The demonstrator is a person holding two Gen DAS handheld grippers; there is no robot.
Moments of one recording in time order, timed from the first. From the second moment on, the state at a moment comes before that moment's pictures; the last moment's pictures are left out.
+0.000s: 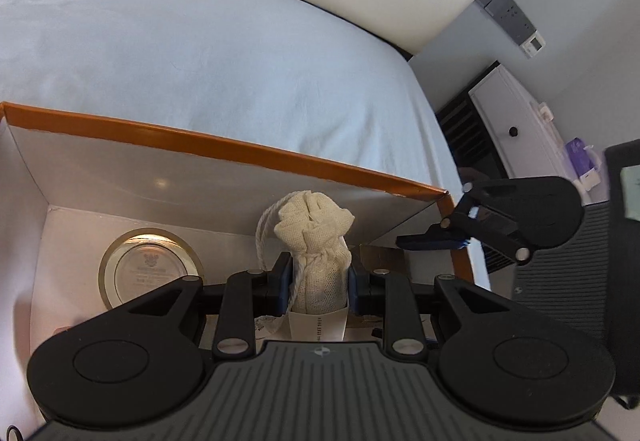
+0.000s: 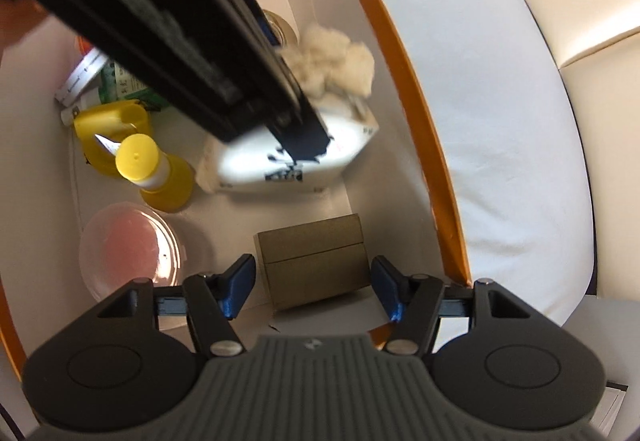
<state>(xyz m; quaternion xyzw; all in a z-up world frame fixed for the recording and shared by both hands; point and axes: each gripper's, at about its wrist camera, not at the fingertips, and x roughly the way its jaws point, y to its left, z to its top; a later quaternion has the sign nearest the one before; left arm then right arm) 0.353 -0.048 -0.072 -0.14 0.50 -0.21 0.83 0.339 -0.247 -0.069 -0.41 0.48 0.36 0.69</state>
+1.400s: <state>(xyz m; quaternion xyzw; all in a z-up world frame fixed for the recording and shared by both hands) 0.277 -0.054 0.004 -0.01 0.41 -0.16 0.90 0.306 -0.216 -0.019 -0.37 0.45 0.33 0.74</state>
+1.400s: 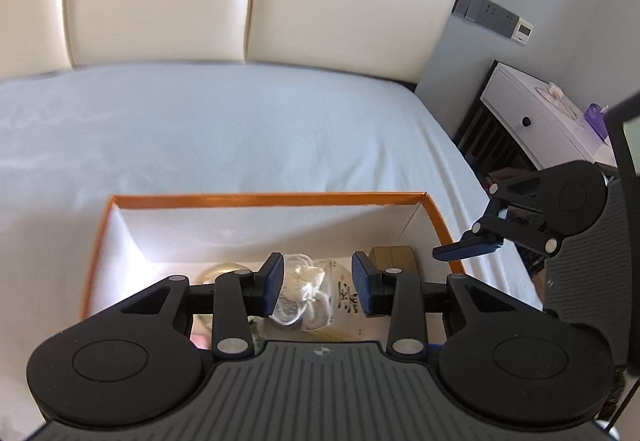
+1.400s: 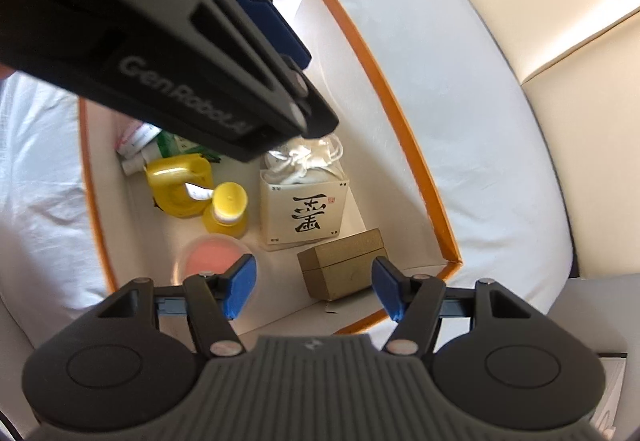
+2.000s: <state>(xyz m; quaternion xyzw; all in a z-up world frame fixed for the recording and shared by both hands) 0.164 -0.023 0.035 0.03 0.26 -0.09 0.96 0.209 -0.219 0.019 -0.16 0.36 0.18 0.90</state>
